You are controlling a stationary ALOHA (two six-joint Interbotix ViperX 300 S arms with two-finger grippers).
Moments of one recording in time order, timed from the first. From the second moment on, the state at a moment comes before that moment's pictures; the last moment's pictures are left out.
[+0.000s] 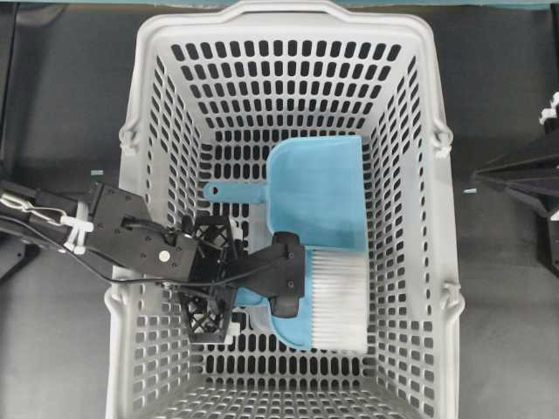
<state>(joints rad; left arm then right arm) -0.21 0.18 0.38 0.04 0.75 -0.23 0.00 -1.03 1.19 0.02 -0.09 0.08</state>
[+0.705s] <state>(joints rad) -0.24 0.18 0.37 0.04 0.74 -0.22 0.01 -1.03 1.20 0.02 -0.09 0.08</state>
